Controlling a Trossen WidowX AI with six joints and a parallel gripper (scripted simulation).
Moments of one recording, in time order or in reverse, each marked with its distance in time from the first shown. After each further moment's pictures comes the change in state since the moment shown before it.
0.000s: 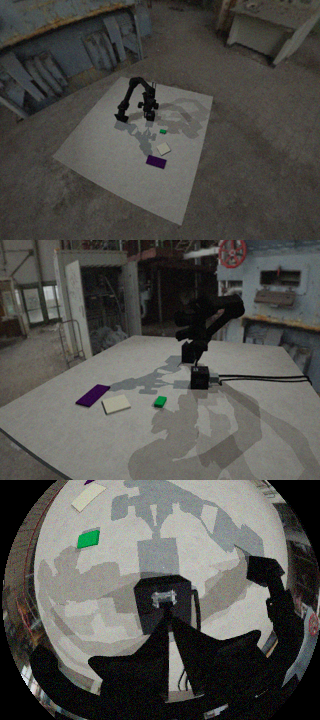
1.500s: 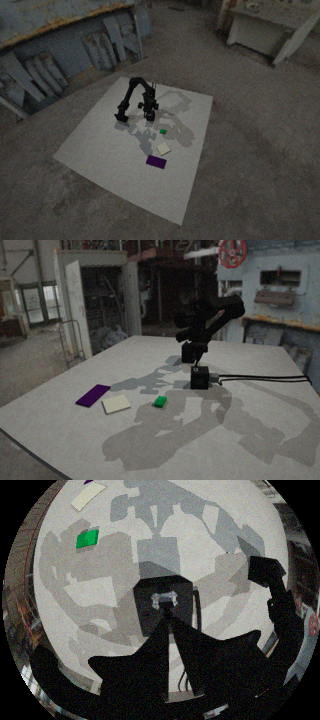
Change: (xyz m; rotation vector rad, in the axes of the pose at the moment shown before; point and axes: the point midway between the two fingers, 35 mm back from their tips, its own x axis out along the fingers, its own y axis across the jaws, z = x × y) arm 0.005 0.000 0.000 -0.001 0.000 0.001
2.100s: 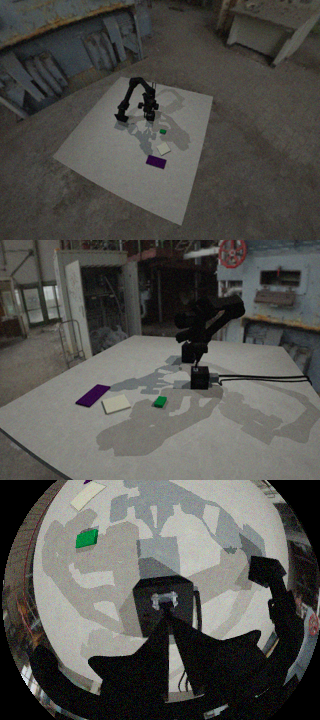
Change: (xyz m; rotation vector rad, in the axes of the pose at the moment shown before) arm 0.002 0.000 0.000 0.000 0.000 0.000
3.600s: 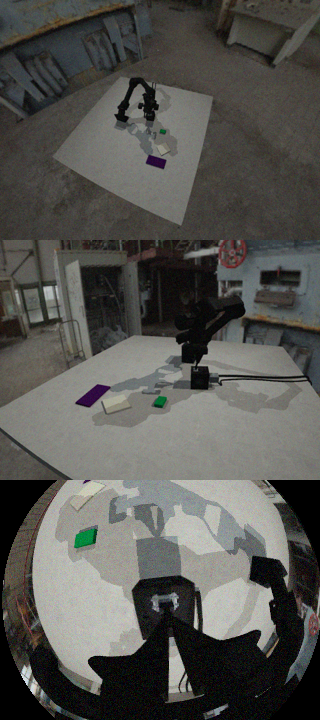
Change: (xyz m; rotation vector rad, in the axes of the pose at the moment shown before) arm 0.005 0.000 0.000 0.000 0.000 0.000
